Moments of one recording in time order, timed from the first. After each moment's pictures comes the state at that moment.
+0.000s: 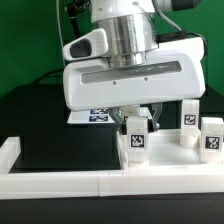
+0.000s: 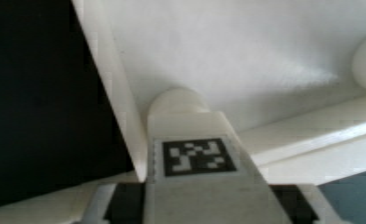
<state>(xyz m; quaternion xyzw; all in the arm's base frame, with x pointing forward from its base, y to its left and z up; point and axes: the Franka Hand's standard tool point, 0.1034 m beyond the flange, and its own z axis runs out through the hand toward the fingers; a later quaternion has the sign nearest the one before) 0.620 0.005 0.075 -0.99 0.14 -0.04 0.07</state>
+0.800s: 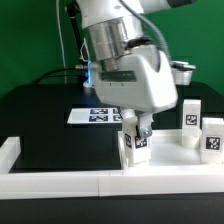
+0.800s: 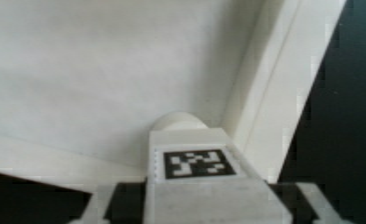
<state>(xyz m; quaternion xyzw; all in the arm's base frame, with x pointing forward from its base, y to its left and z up) 0.621 0.006 0.073 -0.78 0.61 0.01 0.13</state>
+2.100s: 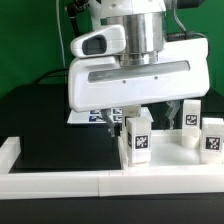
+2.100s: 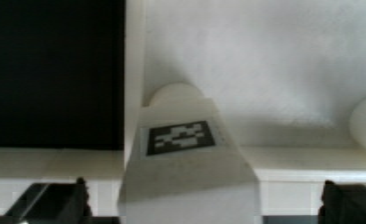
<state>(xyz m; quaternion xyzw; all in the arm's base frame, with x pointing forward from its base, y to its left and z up) 0.625 0.010 0.078 -1.00 -0.03 -0.02 0.04</state>
